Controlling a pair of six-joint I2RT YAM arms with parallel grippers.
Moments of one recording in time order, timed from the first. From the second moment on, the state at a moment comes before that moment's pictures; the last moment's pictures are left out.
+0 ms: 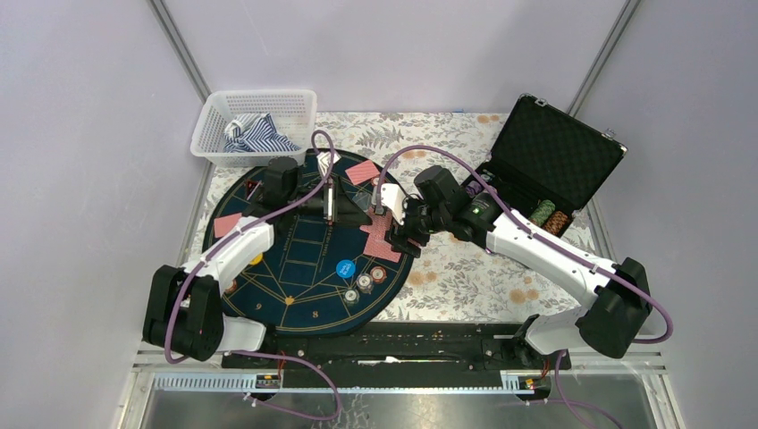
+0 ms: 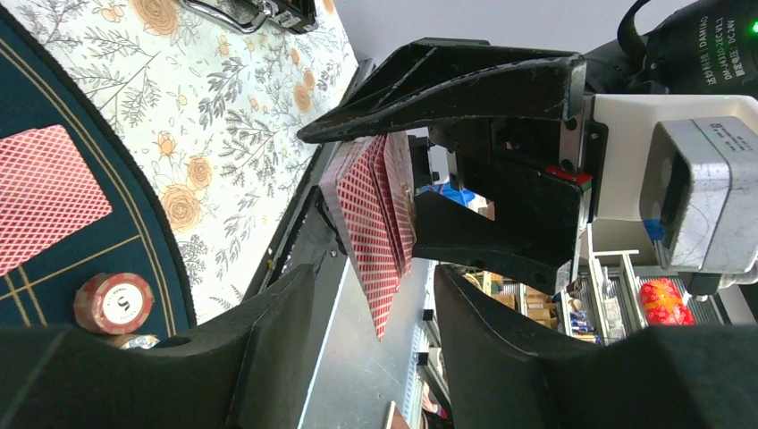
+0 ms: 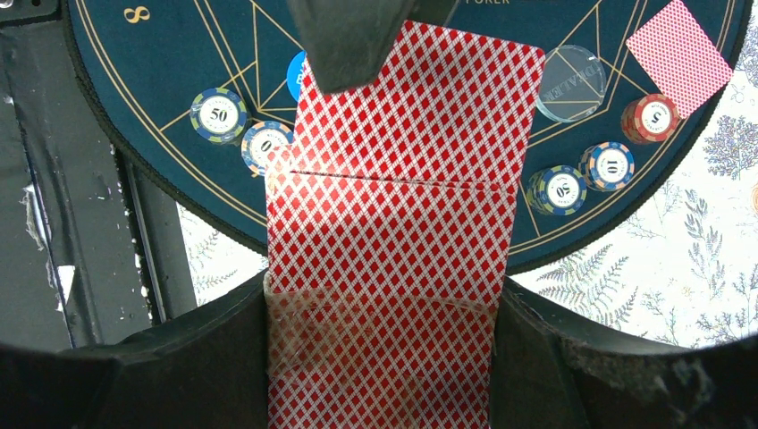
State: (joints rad) left arm -0.28 1.33 0.82 0.10 1.19 -0.82; right arm 0.81 1.38 1.18 -0.57 -0.36 -0.47
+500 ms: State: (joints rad) left arm -0.27 1.35 0.90 -0.11 1.14 -0.65; right arm 0.81 1.38 1.18 -0.57 -0.36 -0.47
